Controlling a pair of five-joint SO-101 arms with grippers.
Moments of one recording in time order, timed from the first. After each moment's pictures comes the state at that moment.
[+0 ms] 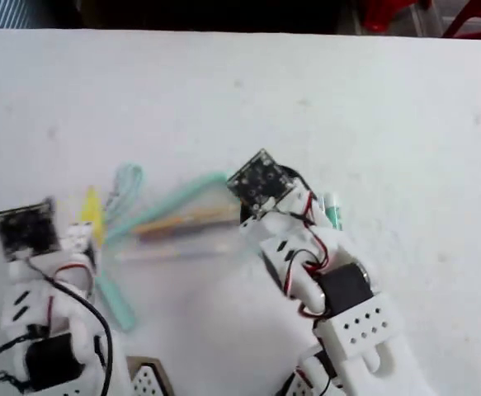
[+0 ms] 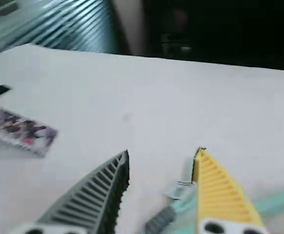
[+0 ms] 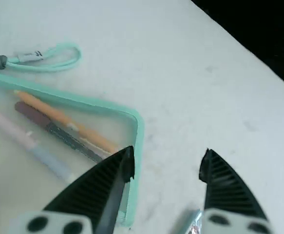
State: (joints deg) left arm -21.4 -101.8 76.0 55.3 -0.6; right arm -29.1 -59.0 53.1 49.8 23.6
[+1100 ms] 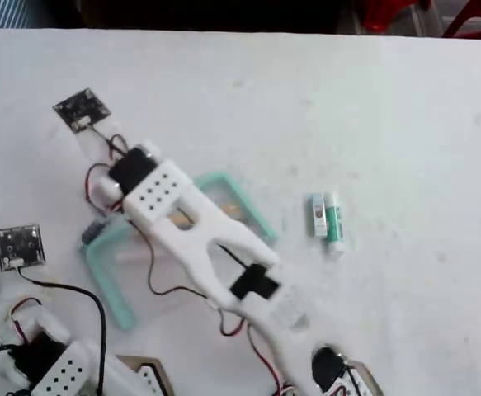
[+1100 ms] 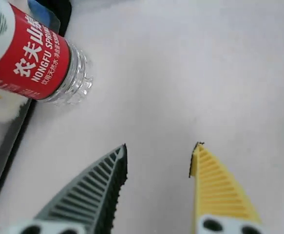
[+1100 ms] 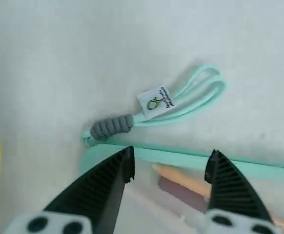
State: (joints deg) left arm -60.8 -100.9 97.2 55.1 -40.0; right arm -54.9 35.8 -45.2 80.6 -9.9
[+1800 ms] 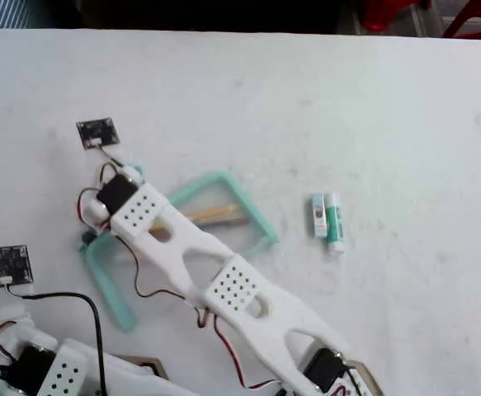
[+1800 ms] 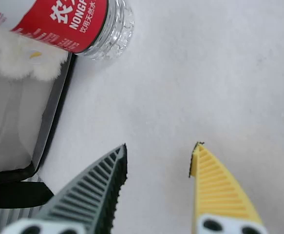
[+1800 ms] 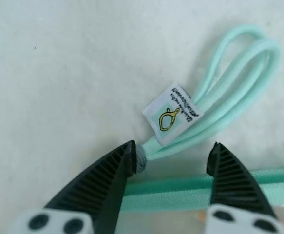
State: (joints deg) left arm -76.3 -100.9 97.2 55.2 -56.0; right arm -56.9 71.5 -82.2 83.2 -30.1
